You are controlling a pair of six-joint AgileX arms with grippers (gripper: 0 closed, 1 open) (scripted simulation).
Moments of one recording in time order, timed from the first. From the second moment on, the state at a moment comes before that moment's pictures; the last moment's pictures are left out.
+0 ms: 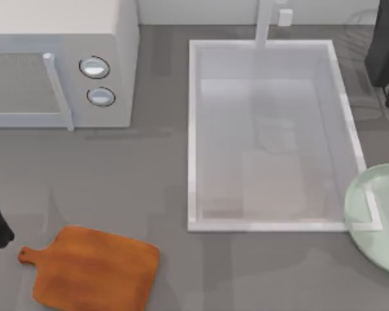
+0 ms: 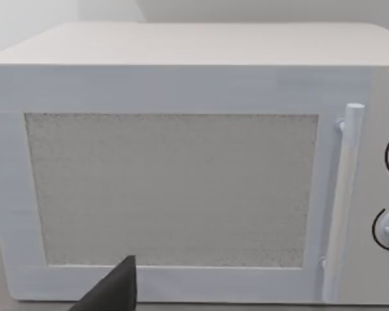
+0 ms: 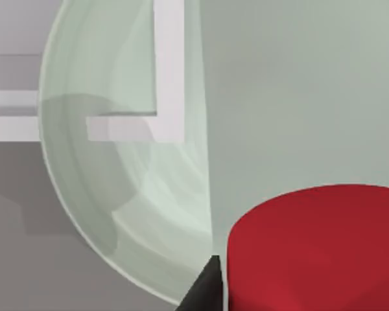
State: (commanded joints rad) left arm 0.00 0.00 0.00 0.00 0.00 0.00; right arm 0.07 1.66 1.28 -1.20 0.00 0.08
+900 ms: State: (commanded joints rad) left arm 0.00 0.00 0.00 0.00 0.00 0.00; right arm 0.07 1.62 1.26 -1.17 0.00 0.08
